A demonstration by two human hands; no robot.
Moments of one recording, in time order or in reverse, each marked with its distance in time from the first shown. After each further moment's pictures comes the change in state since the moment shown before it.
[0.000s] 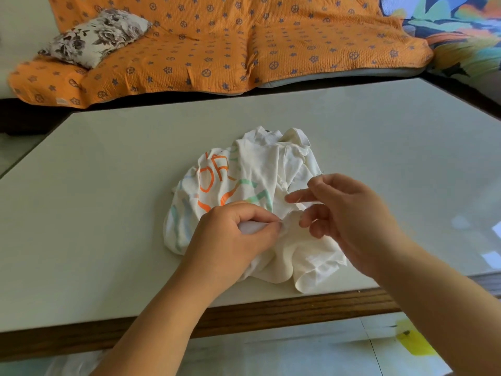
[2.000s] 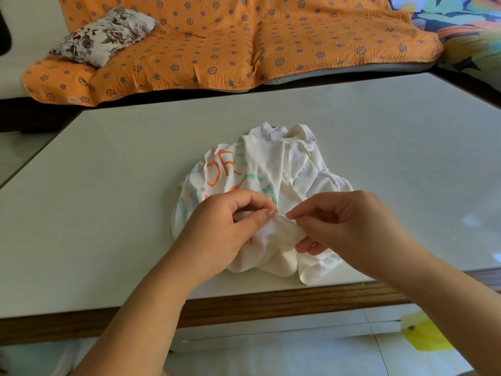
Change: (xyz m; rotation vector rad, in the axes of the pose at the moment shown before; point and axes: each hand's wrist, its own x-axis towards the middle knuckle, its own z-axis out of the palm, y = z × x) left_hand 0.003 -0.007 -0.019 -0.020 -0.098 0.055; right_hand -0.030 -0.004 -0.007 -0.555 -0.197 -0.152
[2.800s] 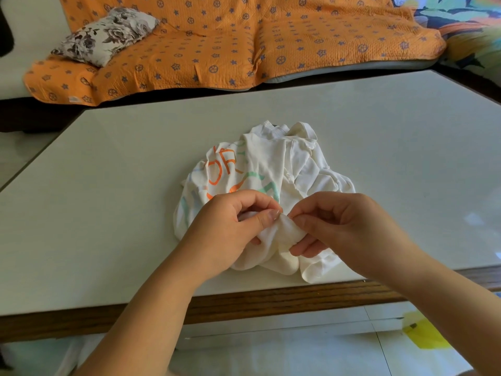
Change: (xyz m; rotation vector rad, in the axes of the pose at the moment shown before) left_hand 0.000 0.002 0.004 -0.044 -0.031 -0.028; right_hand -0.001 0.004 0.005 0.126 -0.043 -0.017
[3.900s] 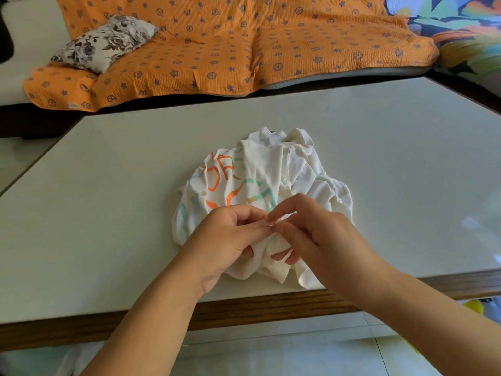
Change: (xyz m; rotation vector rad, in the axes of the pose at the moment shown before) left_hand 0.002 -0.007 0.006 -0.288 -0.046 -0.258; right_hand 0.003 0.011 0.018 -0.212 -0.003 -0.284
